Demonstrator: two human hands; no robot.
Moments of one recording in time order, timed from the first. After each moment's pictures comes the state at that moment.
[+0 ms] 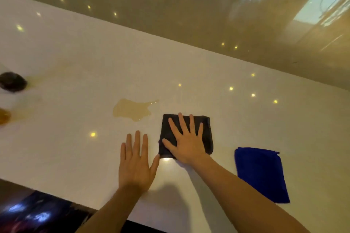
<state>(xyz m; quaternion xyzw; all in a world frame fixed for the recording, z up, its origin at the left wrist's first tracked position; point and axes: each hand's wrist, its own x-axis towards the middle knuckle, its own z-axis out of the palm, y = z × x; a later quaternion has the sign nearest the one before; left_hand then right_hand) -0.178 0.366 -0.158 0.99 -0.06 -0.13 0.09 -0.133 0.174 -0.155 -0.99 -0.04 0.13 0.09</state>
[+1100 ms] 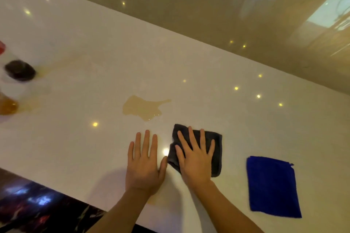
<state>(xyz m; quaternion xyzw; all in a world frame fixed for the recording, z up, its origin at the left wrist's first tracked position) -0.180 0.372 -0.160 0.99 -0.08 -0.10 0.10 -0.173 0.204 -0.157 -0.99 0.05 0.06 0.09</state>
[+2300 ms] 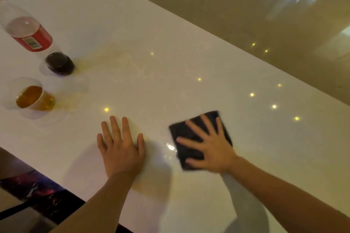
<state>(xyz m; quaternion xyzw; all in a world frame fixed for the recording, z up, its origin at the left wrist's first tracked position) -0.096 0.505 -0.168 0.97 0.18 -0.06 0.12 -0.045 0.220 -0.170 -0.93 -0.35 0.05 0.02</state>
